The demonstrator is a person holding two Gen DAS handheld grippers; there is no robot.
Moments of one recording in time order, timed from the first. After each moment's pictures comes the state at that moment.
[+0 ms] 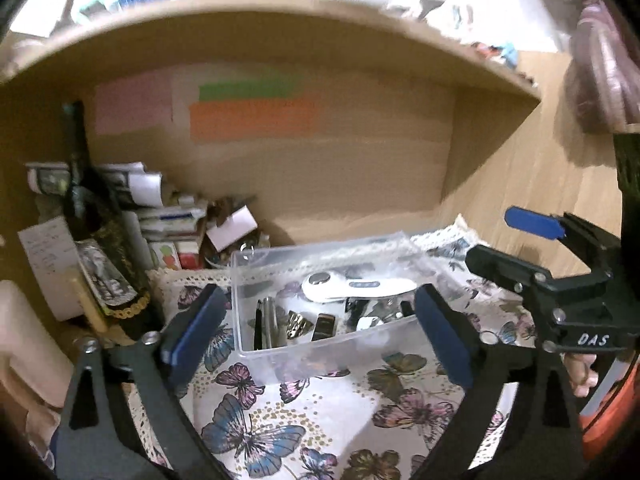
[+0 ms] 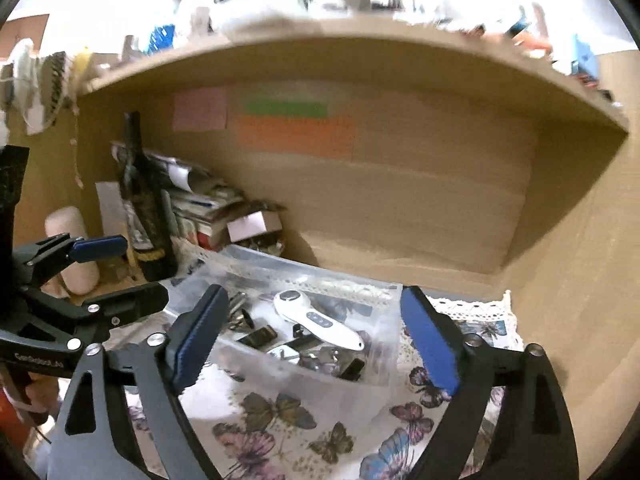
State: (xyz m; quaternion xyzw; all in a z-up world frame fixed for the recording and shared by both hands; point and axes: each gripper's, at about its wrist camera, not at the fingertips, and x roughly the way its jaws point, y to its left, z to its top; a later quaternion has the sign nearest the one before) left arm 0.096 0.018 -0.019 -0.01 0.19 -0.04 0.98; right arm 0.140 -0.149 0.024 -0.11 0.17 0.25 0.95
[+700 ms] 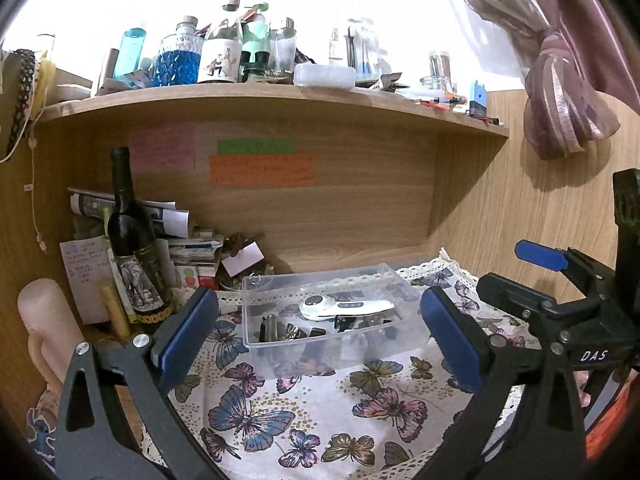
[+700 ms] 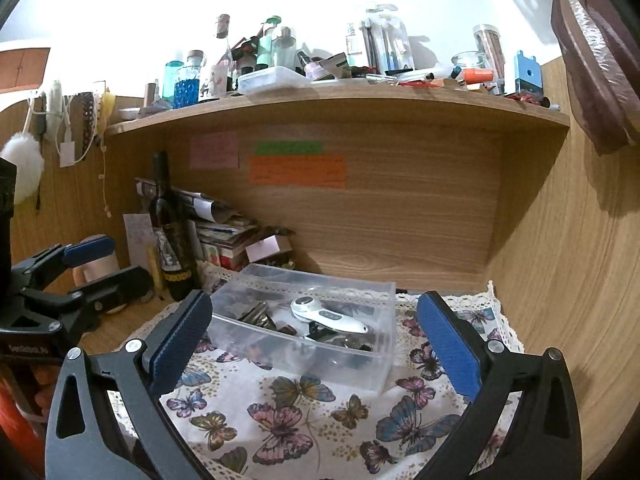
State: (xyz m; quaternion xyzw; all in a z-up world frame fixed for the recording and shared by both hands) left arm 0.022 0.006 -0.003 -0.01 0.12 -0.03 0.99; right arm 0.074 -0.174 0.028 -0.06 0.12 0.24 0.96
